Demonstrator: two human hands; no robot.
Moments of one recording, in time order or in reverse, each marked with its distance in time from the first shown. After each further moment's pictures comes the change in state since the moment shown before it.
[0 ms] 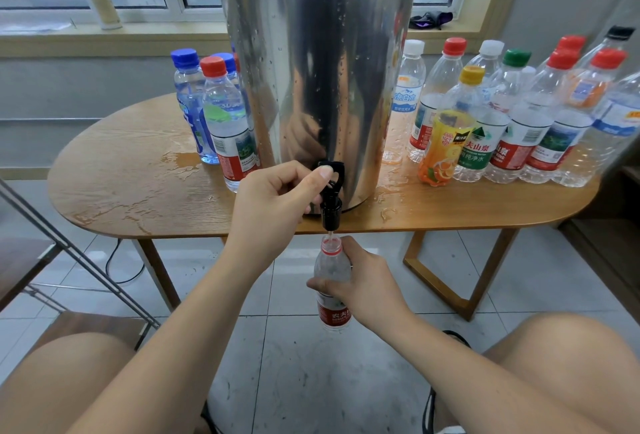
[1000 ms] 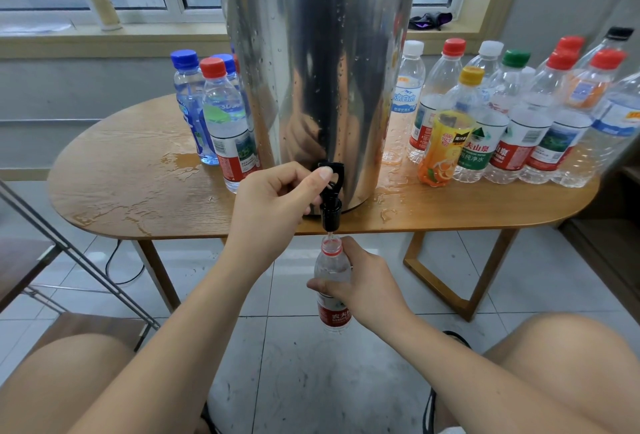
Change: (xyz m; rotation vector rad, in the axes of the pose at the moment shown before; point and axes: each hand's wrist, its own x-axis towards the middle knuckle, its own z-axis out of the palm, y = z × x) left_hand -0.001 0.001 0.000 -0.021 0.004 -0.002; right_hand 0.001 -0.004 0.000 0.027 -0.020 0.059
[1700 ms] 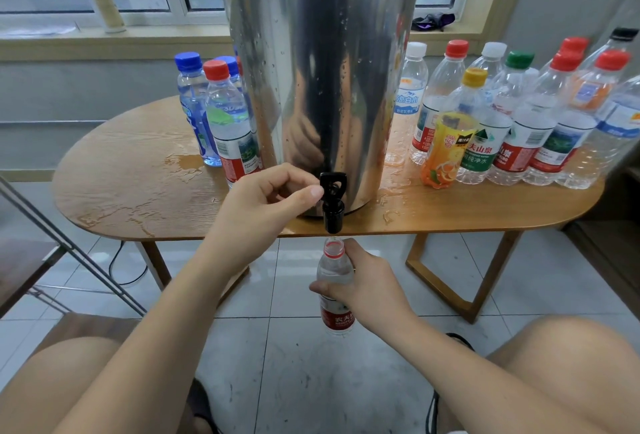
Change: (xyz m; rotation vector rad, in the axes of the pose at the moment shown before) left_hand 0.001 -0.004 -0.030 0.050 -0.211 0.039; right_hand 0.000 0.001 -0.002 -0.041 0.008 -0.037
